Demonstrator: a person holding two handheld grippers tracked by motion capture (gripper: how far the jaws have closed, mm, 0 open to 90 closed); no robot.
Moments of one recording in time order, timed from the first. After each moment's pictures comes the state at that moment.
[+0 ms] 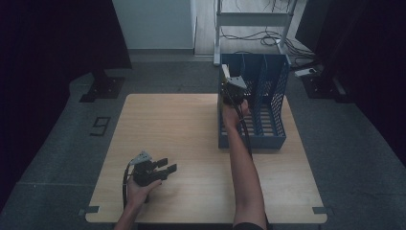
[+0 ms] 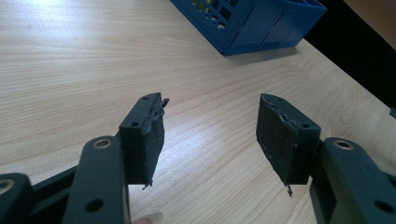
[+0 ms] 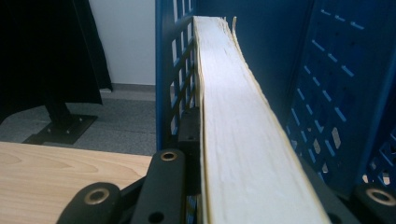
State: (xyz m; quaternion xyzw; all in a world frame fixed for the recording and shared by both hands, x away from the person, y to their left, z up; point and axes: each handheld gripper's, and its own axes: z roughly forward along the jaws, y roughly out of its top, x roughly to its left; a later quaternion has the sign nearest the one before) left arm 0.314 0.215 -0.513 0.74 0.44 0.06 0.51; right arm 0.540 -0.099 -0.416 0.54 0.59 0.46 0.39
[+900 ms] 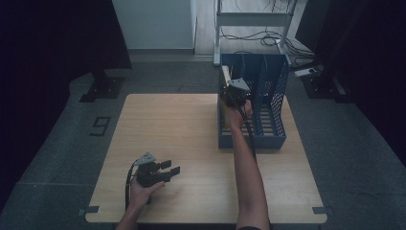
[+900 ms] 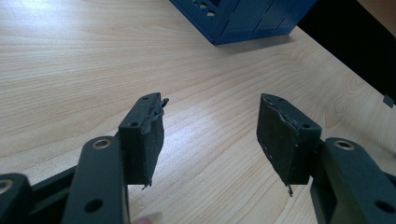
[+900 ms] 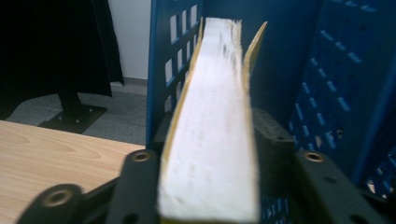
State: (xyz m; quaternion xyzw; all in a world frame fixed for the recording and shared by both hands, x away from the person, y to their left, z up) left arm 0.313 0.206 -0.516 0.75 0.43 0.05 0.50; right arm 0.538 -0.110 -0.425 0.51 0.61 0.47 0.39
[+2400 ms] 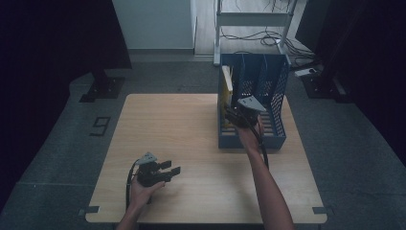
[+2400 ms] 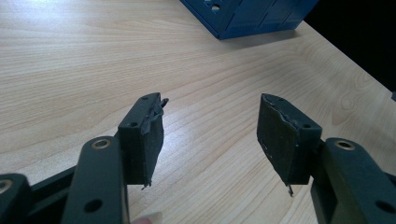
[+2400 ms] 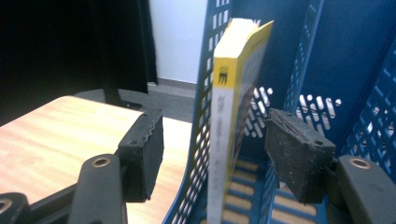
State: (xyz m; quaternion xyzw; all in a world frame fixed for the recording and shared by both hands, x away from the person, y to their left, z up) left arm 0.315 0.204 -0.518 0.75 0.43 0.05 0.49; right arm 0.443 -0.139 -0.419 0.46 0.64 0.51 0.35
